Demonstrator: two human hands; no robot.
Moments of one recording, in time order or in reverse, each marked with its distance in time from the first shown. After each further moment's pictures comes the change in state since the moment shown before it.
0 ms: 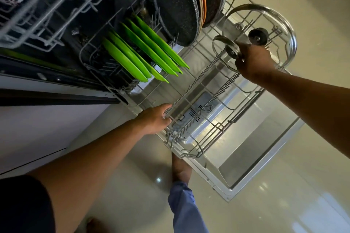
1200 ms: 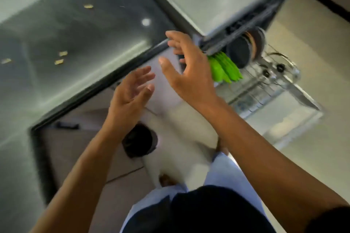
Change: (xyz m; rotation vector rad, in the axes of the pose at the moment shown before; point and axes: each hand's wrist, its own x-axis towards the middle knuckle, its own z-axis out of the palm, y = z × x) left_hand -0.687 -0.069 -0.054 -0.743 0.915 0.446; right_hand -0.511 -0.518 -0.203 0.786 0.269 -0.666
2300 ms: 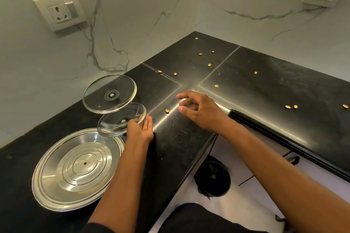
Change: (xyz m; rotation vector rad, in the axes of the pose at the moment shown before) left_hand -0.369 -0.157 -0.283 -1.828 1.748 0.008; right_hand -0.192 -0.280 0.338 -0.007 -1.462 -0.496
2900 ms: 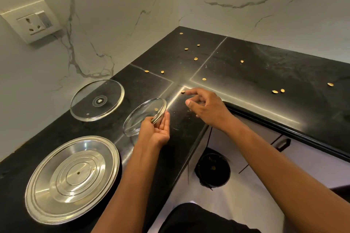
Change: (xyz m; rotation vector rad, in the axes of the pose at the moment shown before) left_hand -0.056 -0.060 0.023 0.128 -0.100 -0.211; right_hand -0.026 0.028 -0.025 0.123 0.172 0.147
